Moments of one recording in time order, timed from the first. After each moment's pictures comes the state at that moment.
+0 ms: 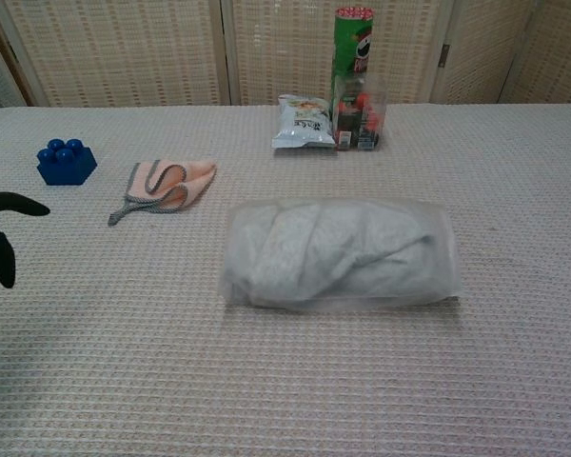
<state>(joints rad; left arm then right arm) -0.19 -1.38 0.05 -1.65 1.70 1.39 0.09 0.05 -1.21 -0.02 -1.69 -1.66 1.51 -0.23</state>
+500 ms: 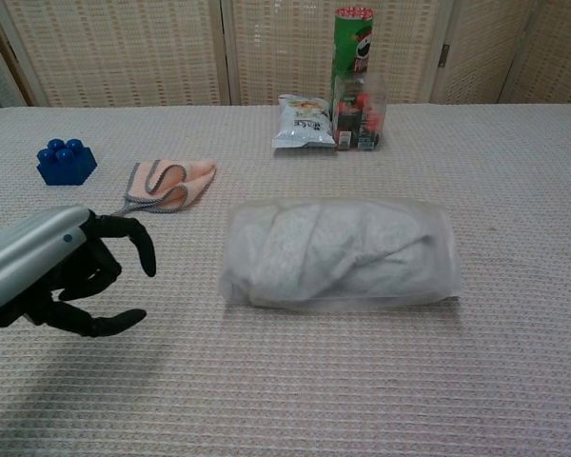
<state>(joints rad) -0.29 -1.73 -0.05 -1.48 1.65 1.31 0.20 0.06 -1.24 -0.01 -1.68 -1.64 1.49 -0.25</state>
